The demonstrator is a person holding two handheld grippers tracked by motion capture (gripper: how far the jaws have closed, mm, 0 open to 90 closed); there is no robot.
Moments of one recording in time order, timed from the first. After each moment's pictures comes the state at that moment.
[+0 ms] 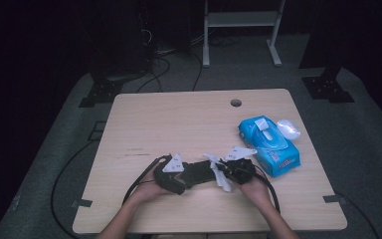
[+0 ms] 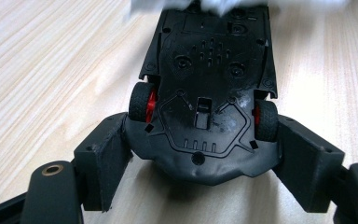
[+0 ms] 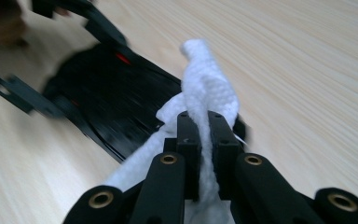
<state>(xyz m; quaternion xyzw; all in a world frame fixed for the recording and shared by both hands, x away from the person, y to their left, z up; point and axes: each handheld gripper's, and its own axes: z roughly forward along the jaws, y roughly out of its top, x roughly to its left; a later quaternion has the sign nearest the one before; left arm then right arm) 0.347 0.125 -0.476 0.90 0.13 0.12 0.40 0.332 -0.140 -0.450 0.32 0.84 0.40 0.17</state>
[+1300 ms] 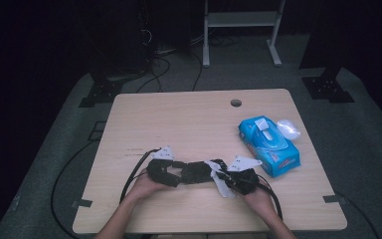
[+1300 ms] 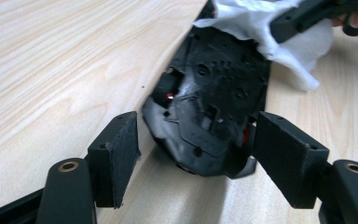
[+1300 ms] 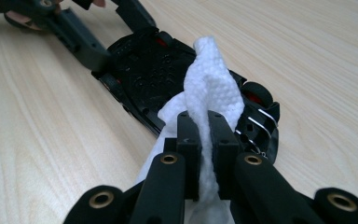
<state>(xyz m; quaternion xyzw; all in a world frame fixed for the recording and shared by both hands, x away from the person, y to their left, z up) 0.363 0.147 -0.473 0.86 0.23 0.01 0.46 0.306 -0.145 -0.459 0.30 0.84 0.43 0.17</state>
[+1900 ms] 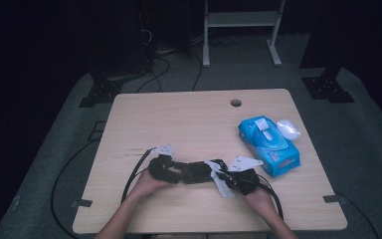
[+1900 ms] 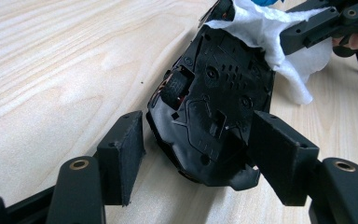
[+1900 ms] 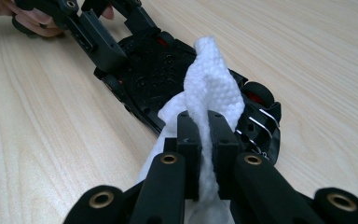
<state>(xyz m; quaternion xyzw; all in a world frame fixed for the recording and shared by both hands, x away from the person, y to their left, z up) 0.374 0.146 -0.479 0.84 0.26 -0.05 0.46 0.306 -0.147 -0.460 0.29 0.84 0.43 0.16</state>
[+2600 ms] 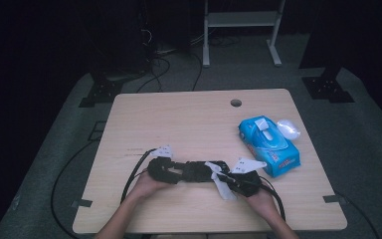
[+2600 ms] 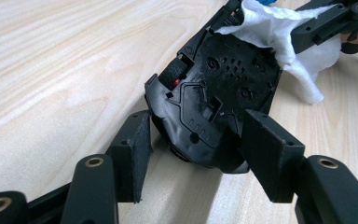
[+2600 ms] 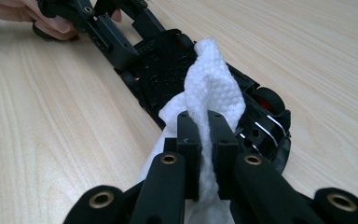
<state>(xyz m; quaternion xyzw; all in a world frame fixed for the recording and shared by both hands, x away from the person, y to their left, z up) 0.369 0.148 -0.479 0.85 0.25 -0.01 0.47 0.302 -0.154 -0.462 0.29 0.83 0.45 0.14</state>
